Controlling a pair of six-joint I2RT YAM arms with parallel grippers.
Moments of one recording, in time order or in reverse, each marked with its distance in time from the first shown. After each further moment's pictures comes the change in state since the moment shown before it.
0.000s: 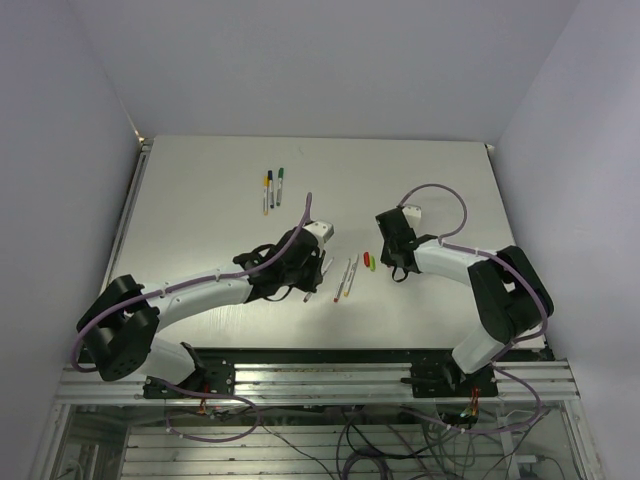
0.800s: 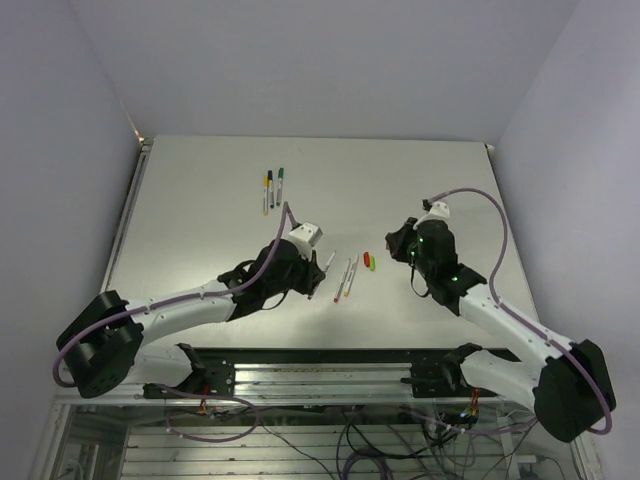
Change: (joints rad) left arm 0.004 -0.114 -0.193 0.304 0.016 -0.007; right arm 0.006 -0.578 -0.205 0.168 -0.154 -0.055
